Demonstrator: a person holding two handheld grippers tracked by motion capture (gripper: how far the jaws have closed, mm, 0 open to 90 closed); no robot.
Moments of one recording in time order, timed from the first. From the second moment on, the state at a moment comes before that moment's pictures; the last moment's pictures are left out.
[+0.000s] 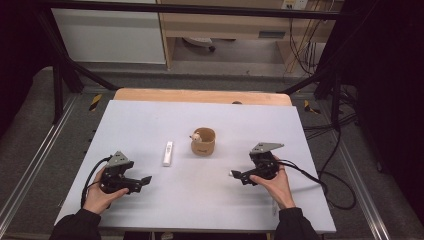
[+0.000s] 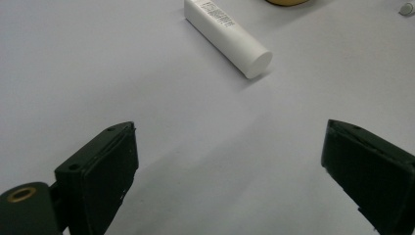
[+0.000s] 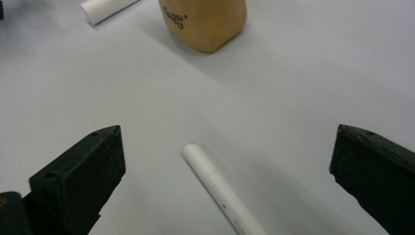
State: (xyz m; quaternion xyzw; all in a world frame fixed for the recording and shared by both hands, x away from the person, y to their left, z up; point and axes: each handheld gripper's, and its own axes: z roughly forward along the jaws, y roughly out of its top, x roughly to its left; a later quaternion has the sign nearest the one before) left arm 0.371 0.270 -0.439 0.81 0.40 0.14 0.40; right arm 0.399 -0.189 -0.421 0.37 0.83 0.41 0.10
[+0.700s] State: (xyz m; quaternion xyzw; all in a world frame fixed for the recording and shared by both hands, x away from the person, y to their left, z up) left arm 0.388 0.243 -0.424 0.81 0.42 0.14 0.39; right arm 0.378 -0.233 -0.430 0.40 0.80 0.42 0.12
